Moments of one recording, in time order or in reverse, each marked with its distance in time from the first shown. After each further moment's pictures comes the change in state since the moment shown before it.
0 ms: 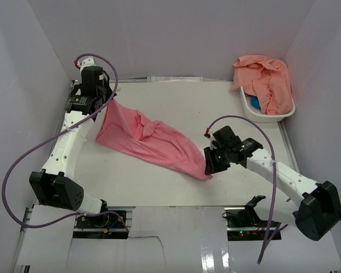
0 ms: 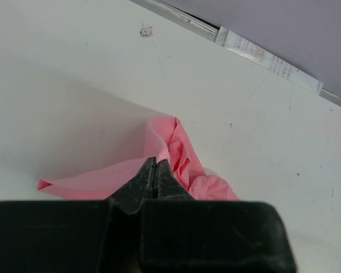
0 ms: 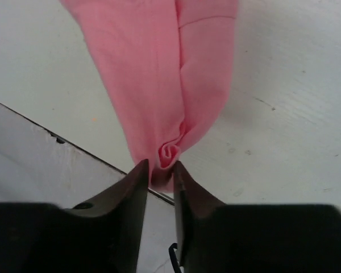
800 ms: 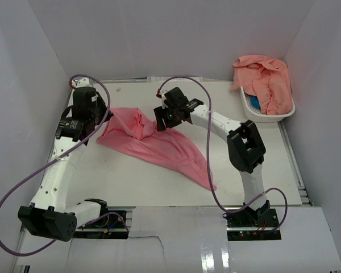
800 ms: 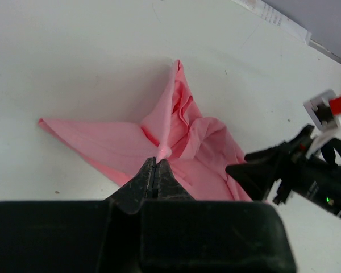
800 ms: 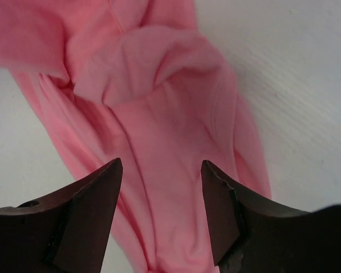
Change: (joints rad) left arm 0.000 -0.245 -0.202 -0.094 0.113 -0.038; right arm 0.126 0.845 0.848 0.254 0.045 -0.106
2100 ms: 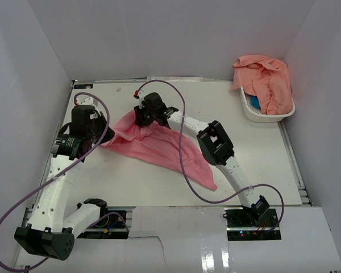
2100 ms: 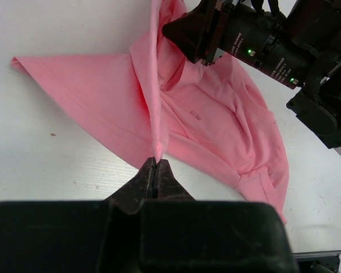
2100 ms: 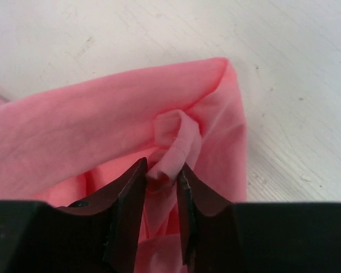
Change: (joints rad) left arm 0.000 -0.197 -0.185 -0.140 0.163 0.025; right arm 0.084 0.506 0.441 0.365 -0.050 -0.026
